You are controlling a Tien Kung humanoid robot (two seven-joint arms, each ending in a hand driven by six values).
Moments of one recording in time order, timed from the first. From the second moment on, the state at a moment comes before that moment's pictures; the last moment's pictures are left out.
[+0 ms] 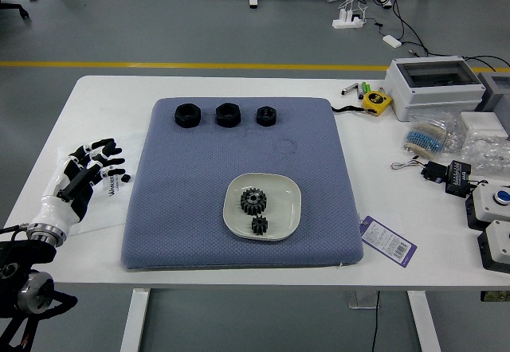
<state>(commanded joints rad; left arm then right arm) -0.11 0.09 -1.54 -1.28 1.03 -0.05 -0.05 0.14 -0.25 0.39 0.27 0.04 -0.23 -0.04</state>
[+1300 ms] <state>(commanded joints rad) -0.11 0.09 -1.55 -1.28 1.05 -0.05 -0.05 0.14 -0.25 0.40 0.27 0.03 -0.23 -0.04</state>
